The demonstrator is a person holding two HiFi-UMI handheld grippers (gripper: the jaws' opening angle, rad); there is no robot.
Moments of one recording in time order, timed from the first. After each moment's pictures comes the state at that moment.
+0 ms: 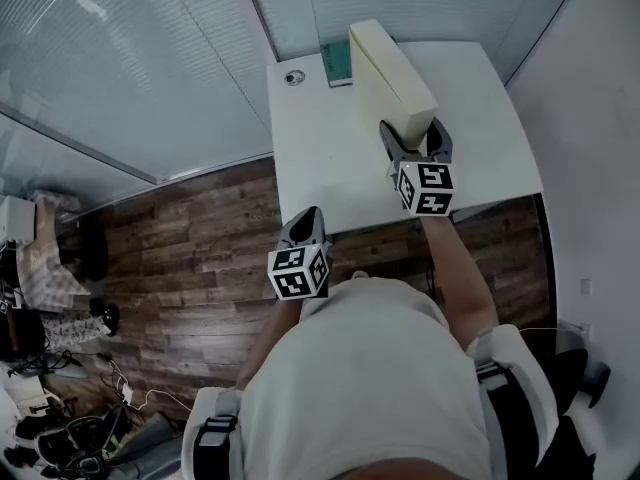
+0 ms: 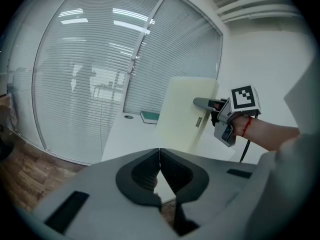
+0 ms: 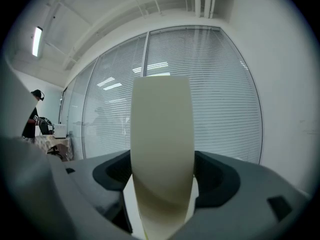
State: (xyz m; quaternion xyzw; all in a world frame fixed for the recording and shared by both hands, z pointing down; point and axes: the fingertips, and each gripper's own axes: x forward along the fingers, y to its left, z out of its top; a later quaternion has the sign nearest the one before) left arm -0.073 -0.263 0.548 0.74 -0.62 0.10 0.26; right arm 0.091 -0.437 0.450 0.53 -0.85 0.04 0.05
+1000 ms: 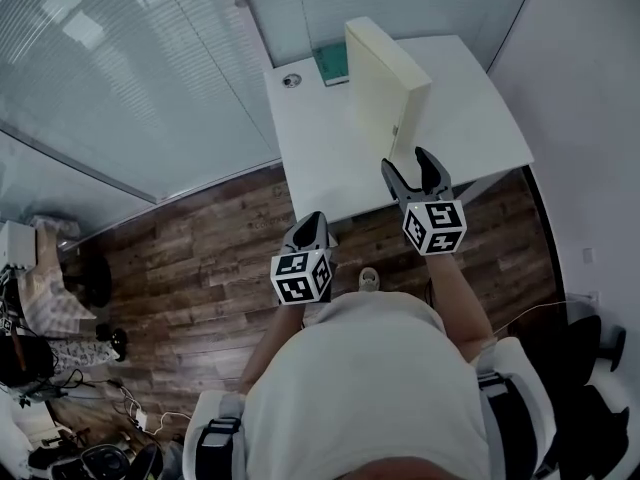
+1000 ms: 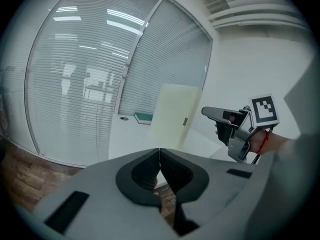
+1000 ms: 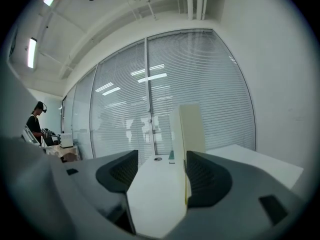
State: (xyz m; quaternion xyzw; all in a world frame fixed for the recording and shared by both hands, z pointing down) left arm -0.093 -0.199 0.523 0.78 -0.57 0.10 0.25; right arm 0.074 -0.292 0.445 0.52 -0.85 0.08 0.03
